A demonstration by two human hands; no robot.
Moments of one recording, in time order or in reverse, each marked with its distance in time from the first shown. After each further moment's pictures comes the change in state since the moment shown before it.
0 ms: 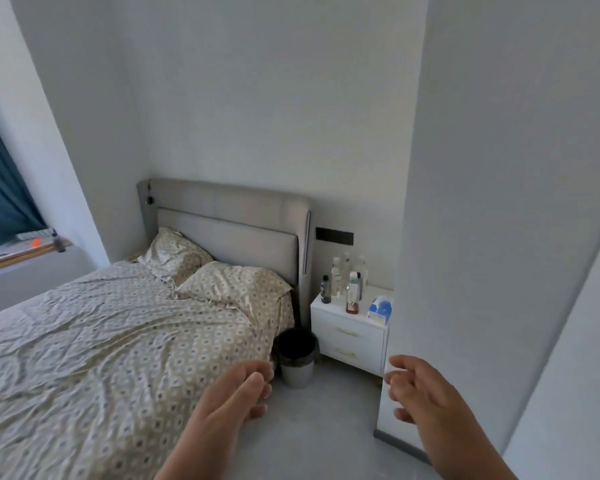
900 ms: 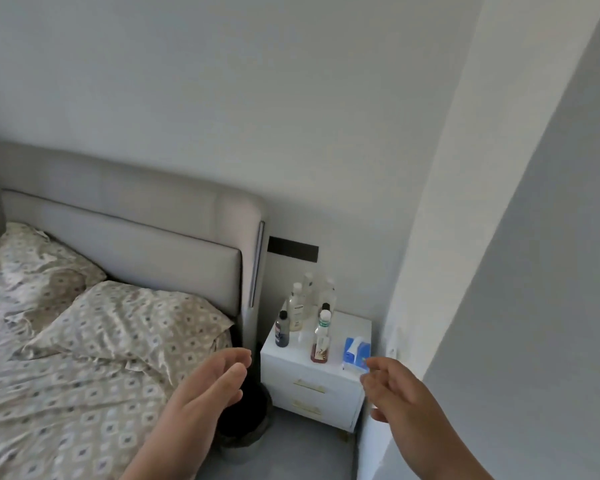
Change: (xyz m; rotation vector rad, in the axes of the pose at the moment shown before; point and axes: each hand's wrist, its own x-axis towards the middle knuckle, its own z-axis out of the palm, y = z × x) left_hand 0.518 -0.073 -0.002 -0.030 -0.208 -0.043; right_hand 0.473 0.021 0.092 -0.090 0.126 0.169
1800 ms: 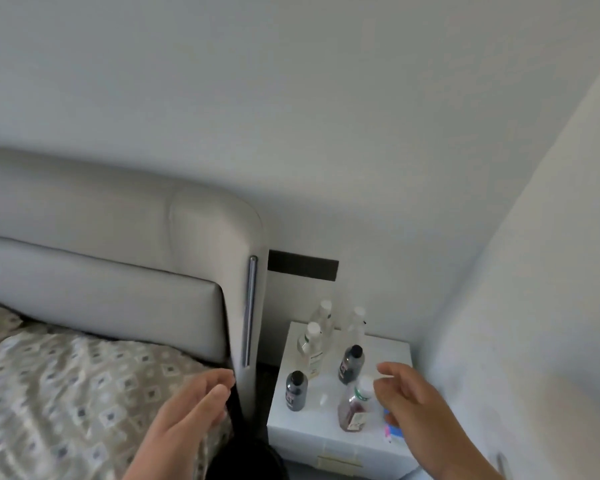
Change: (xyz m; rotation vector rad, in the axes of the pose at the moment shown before) left_hand 0.430 -0.093 -0.064 0.097 -0.027 -0.257; right_hand 0.421 0.012 0.091 0.042 0.087 0.272
